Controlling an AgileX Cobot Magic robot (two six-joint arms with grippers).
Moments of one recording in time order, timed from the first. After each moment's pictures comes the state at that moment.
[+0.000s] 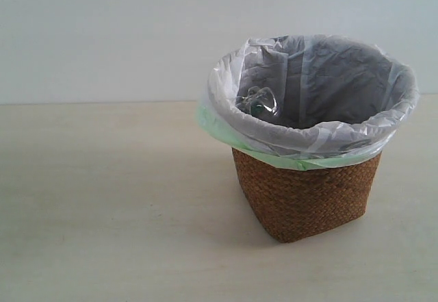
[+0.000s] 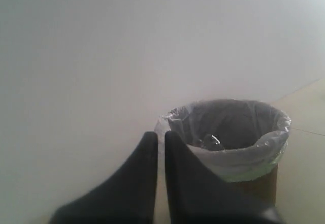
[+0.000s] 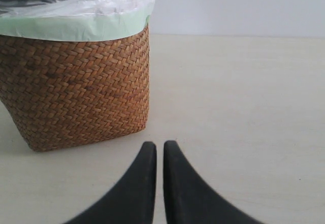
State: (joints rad) left arm -0.63 0.33 -0.46 -0.22 0.11 0.32; right arm 0.15 0.01 0.00 -0.02 0.33 0.03
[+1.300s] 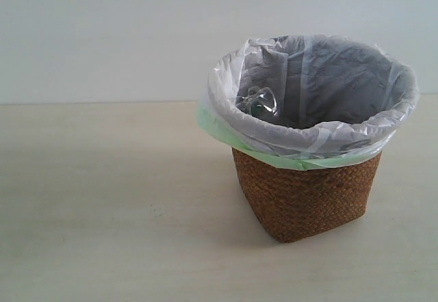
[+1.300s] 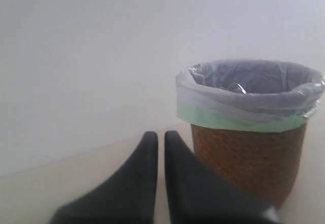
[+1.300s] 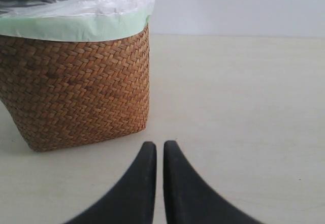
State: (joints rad) left arm -0.55 0.20 -0.12 -0.22 -0.07 0.23; right arm 0.15 0.01 0.00 -0.02 0.33 0.03
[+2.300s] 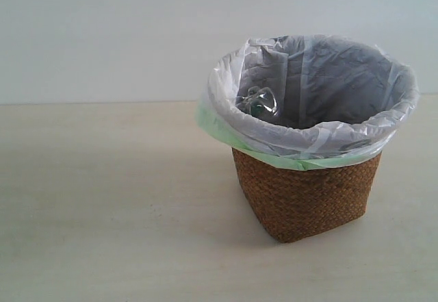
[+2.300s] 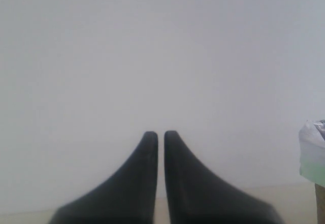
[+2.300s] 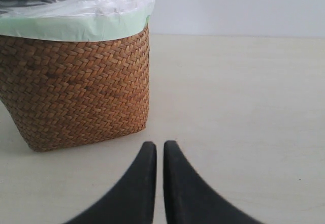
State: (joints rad) left arm -0.16 0.01 -0.12 -0.22 -0.07 0.23; right arm 0.15 0.01 0.00 -0.02 0.33 0.03
